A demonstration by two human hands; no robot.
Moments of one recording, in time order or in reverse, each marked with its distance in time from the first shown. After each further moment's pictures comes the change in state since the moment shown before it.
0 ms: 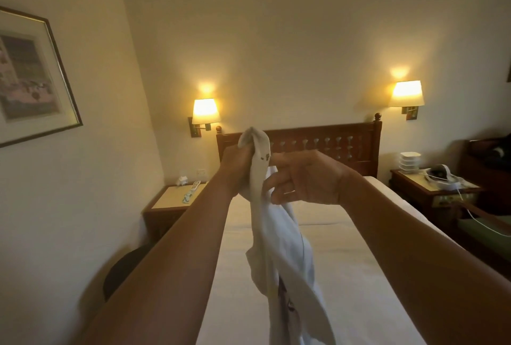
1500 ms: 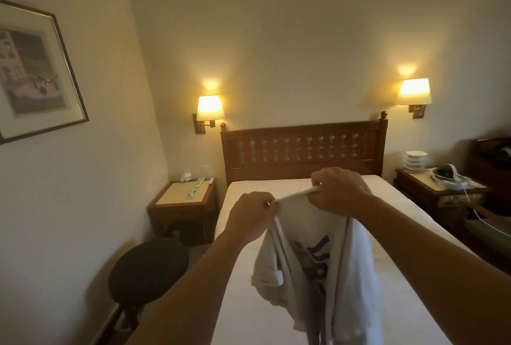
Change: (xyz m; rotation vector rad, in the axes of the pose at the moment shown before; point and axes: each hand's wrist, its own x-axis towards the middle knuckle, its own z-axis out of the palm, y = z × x) left_hand -0.028 -0.097 0.014 0.672 -0.112 0.335; right_hand -0.009 0.046 -0.031 -1.592 0.628 0.052
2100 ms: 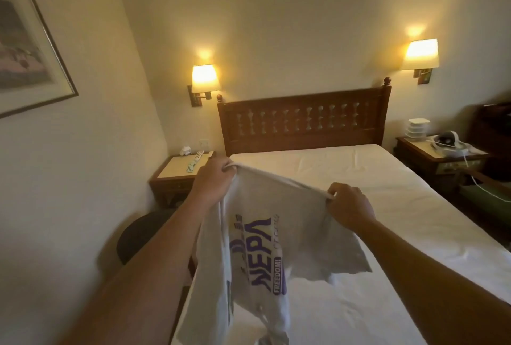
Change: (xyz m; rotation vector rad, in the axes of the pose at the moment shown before) left_hand -0.004 -0.016 -0.031 -0.023 0.101 -0.253; right_hand -0.054 0.046 0.107 0.376 -0.015 0.433
